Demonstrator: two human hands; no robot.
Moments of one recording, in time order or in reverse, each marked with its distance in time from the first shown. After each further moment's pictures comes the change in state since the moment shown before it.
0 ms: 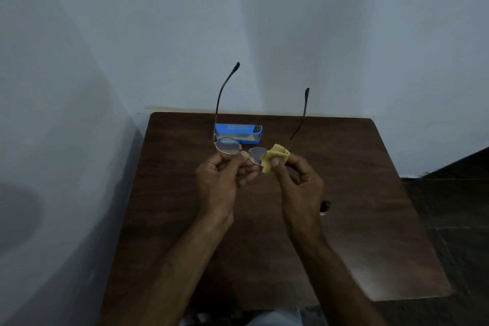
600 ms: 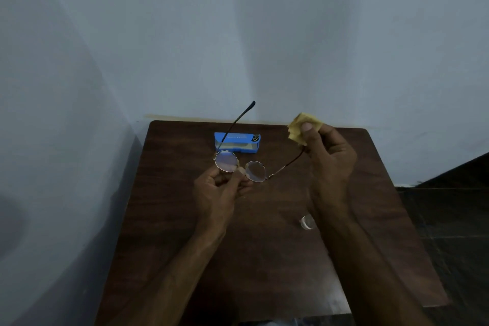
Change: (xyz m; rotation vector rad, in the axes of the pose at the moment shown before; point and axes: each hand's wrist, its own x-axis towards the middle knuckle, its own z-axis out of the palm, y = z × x) left_hand 0.003 -0.011 -0.014 0.201 0.014 0.177; right_hand 0.049 -0.067 -0.001 0.236 0.125 -0.090
